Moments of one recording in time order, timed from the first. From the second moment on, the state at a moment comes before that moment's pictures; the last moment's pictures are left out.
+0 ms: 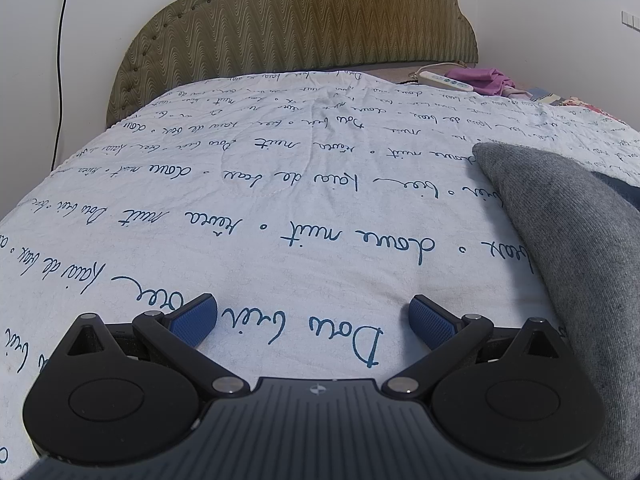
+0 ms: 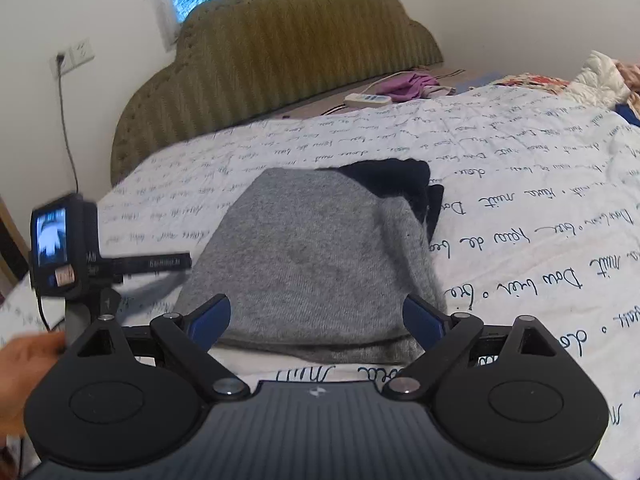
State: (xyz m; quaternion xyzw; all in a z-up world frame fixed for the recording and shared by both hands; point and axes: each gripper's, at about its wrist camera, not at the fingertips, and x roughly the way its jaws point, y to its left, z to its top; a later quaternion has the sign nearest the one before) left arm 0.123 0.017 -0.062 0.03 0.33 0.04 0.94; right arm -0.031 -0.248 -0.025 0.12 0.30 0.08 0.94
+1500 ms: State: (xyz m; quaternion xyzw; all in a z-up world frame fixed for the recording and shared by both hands) left arm -0.028 -0.057 -0.032 0.06 0.36 0.02 0.93; right arm -0.076 -0.246 -0.034 0.08 0.30 0.01 0.95
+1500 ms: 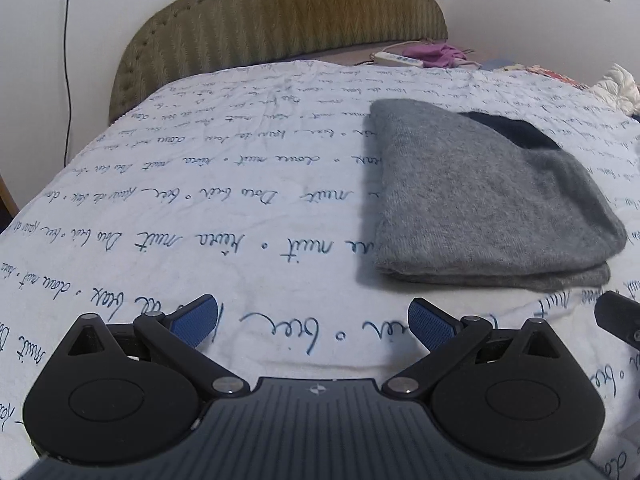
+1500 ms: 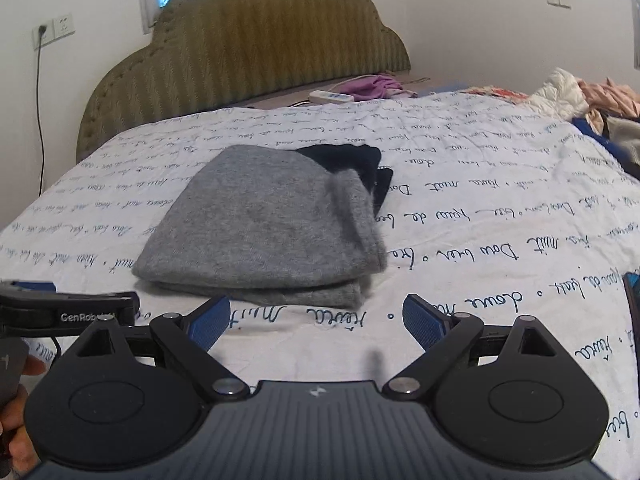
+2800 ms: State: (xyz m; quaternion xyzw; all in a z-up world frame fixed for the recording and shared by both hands) left arm -0.042 -0.060 -0.031 0.06 0.37 0.02 0.93; right arm -0.086 -0.242 -0.030 0.08 0.30 0.02 0.95
